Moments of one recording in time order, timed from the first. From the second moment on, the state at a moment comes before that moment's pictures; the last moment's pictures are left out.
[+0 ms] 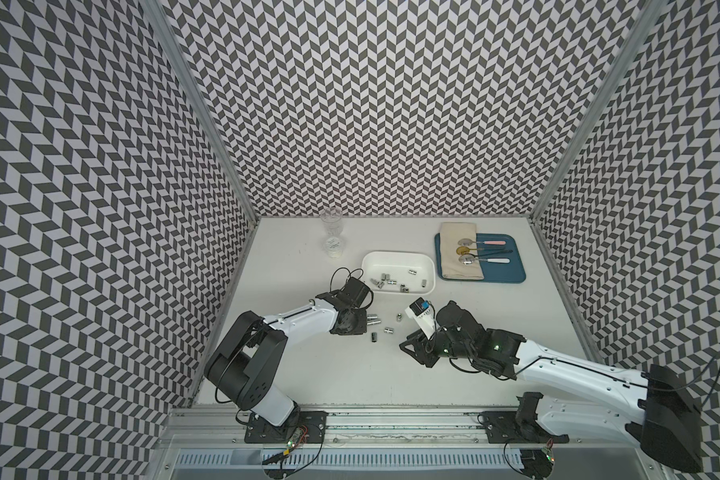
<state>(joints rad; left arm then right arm) -0.59 1.58 0.84 -0.51 -0.05 -0.57 0.97 1.13 0.67 -0.21 -0.20 0.39</state>
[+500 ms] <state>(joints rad) -0.60 1.61 0.87 -0.51 -0.10 -0.57 0.97 1.12 0.65 -0.19 -0.20 0.40</state>
